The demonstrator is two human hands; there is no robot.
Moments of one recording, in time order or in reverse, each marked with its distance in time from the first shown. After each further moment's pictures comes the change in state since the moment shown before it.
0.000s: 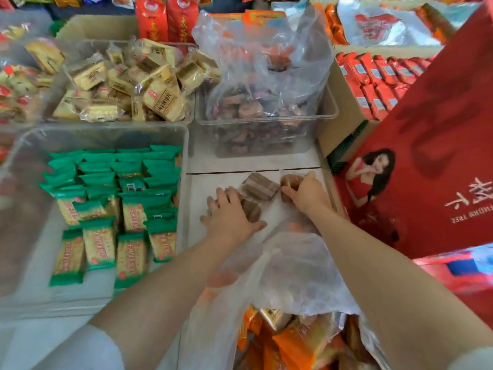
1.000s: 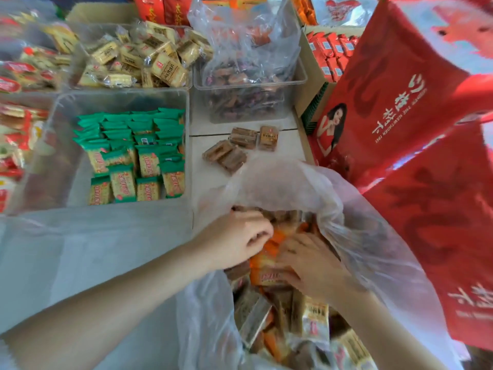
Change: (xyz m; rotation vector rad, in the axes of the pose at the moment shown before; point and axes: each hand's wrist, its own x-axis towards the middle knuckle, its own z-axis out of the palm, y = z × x) left_hand -0.220 -0.029 -0.036 -0.176 0.024 1.014; right_hand -0.287 0.121 -0.011 -0.453 -0.056 -0.943
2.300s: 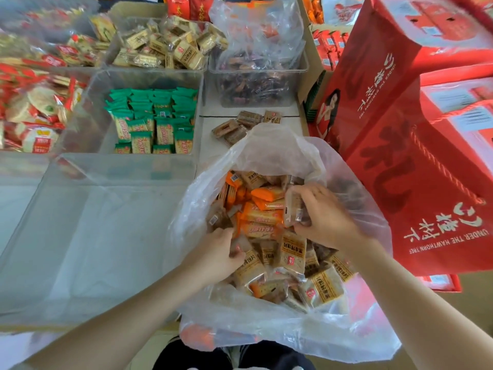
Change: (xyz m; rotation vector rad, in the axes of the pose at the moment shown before) left_hand -0.087 0.065 0.080 -0.033 -0.130 -0.792; right_hand -0.041 0.026 -0.027 0.150 0.124 0.143
